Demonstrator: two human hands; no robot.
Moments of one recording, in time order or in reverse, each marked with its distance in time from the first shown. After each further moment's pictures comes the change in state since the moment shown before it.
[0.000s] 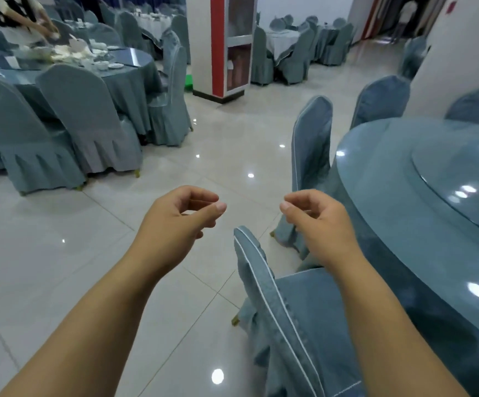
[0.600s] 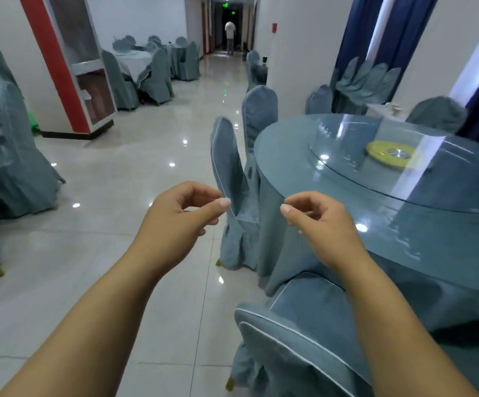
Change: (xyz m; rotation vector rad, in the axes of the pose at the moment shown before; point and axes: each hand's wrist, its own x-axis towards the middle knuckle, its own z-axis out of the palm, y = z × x) left_hand 0.239 0.011 -0.020 -0.069 -0.536 0.272; right_hand 0.109 -0.025 0.061 -0.152 0.508 0.099
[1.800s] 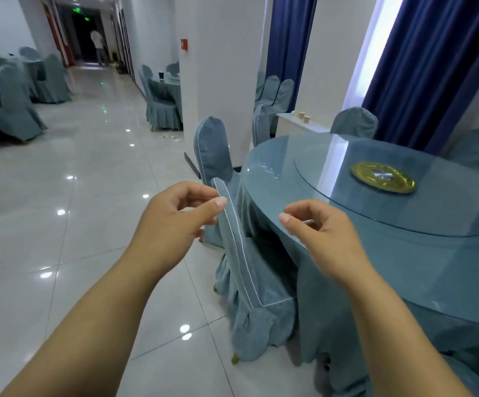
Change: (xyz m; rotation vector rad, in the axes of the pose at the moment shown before) left_hand 0.592 -0.117 -0.209 -0.170 -0.419 0.146; right_hand 0.438 -0.046 0.323 -0.163 0.448 0.154
